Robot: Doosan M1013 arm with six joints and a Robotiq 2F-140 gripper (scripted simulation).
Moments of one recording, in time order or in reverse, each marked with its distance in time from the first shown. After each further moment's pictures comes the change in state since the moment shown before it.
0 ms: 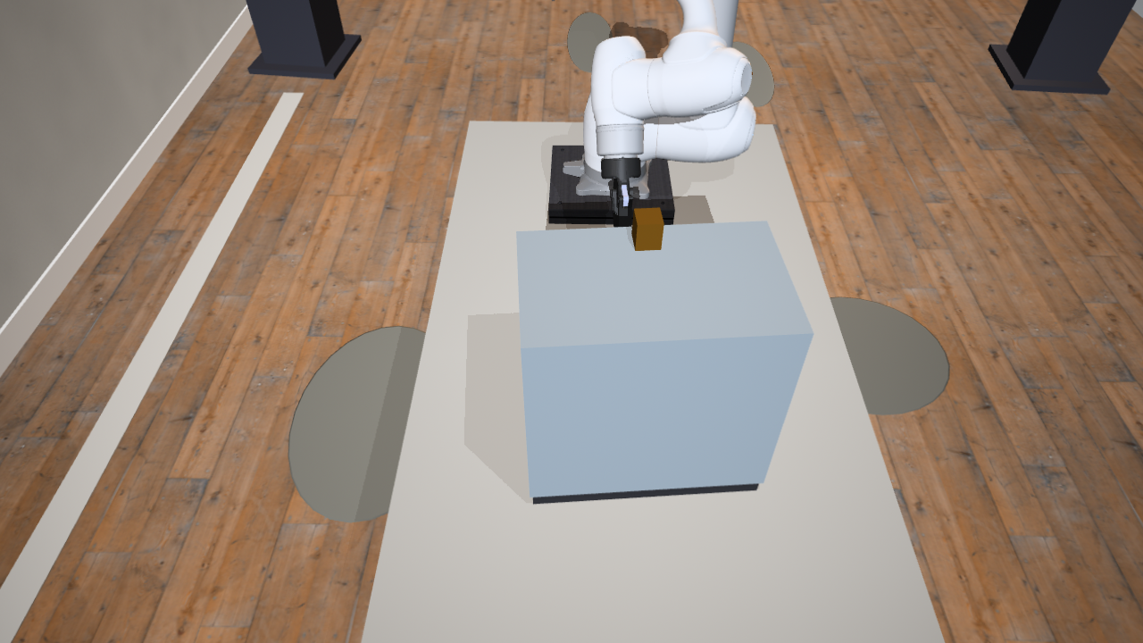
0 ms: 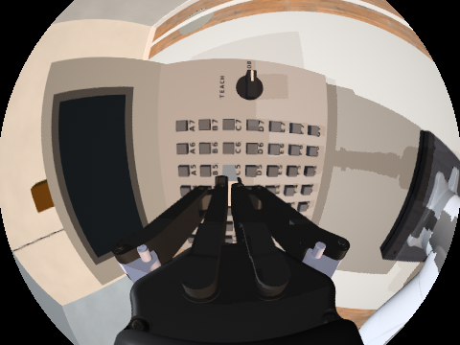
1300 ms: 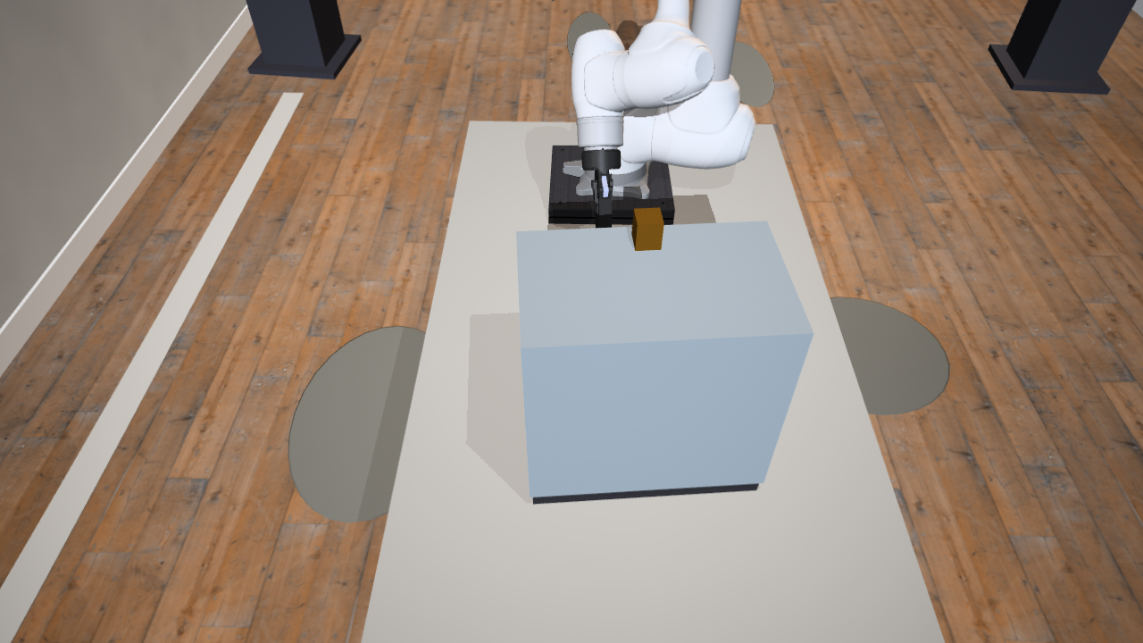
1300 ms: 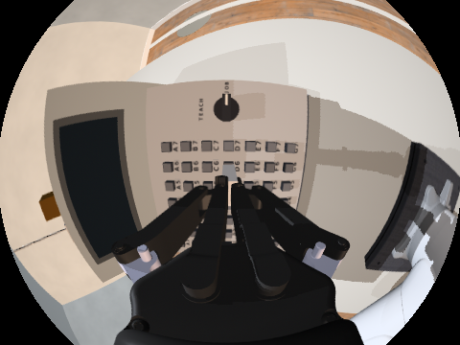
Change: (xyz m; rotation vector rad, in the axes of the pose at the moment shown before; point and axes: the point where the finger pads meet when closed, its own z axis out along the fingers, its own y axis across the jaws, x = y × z) arm 0.033 0.034 -0.018 0.000 -0.001 -0.002
